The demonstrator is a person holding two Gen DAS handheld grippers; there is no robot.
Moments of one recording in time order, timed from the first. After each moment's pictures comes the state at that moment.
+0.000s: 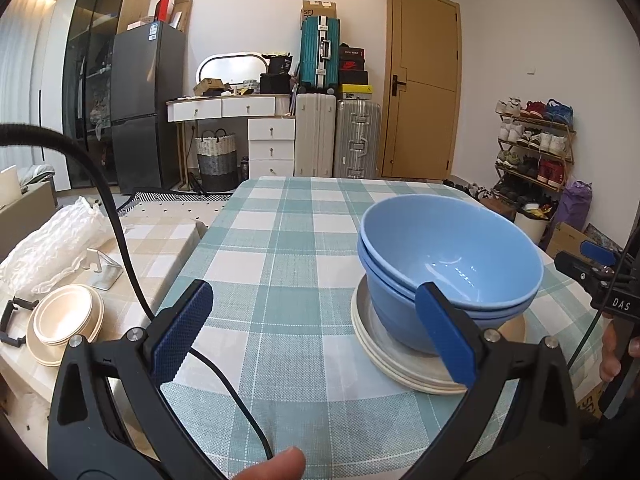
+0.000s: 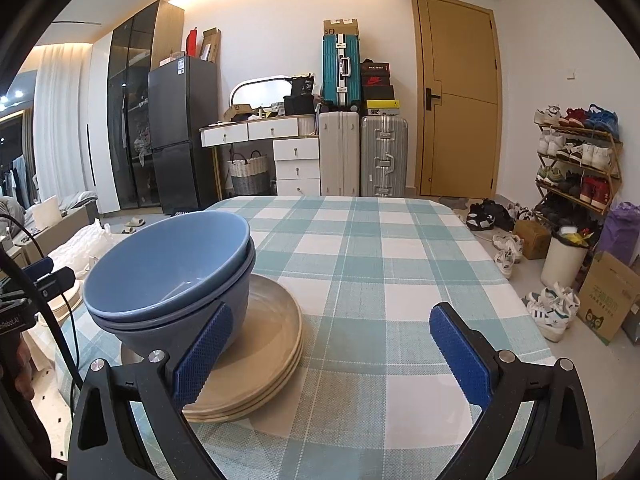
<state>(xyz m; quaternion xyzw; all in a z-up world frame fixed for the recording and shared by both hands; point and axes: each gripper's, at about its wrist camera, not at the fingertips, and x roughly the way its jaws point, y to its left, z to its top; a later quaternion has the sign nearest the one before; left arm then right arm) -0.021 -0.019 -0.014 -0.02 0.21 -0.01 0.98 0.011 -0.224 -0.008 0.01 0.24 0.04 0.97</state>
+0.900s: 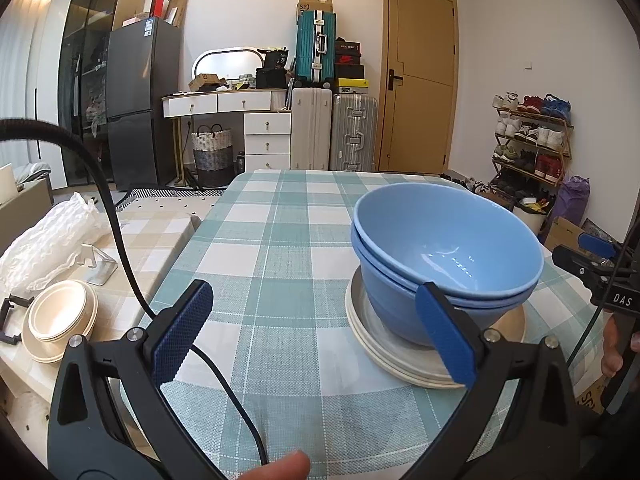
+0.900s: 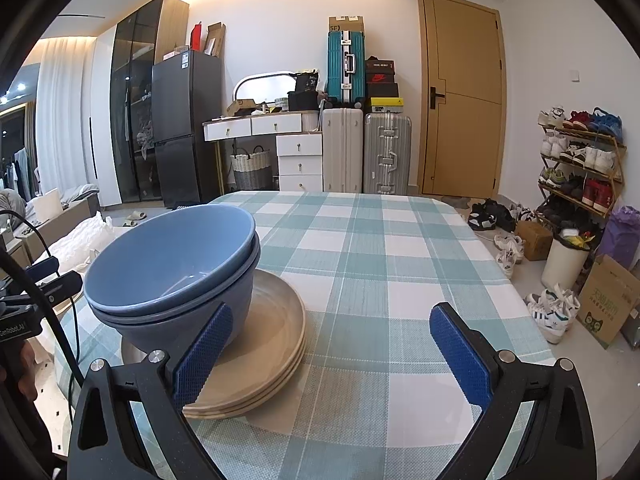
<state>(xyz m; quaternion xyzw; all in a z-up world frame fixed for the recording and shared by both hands) -0.014 -0.021 -0.026 -0.02 0.22 -0.02 0.98 0.014 -0.221 -0.008 0.00 0.25 0.05 0.97</state>
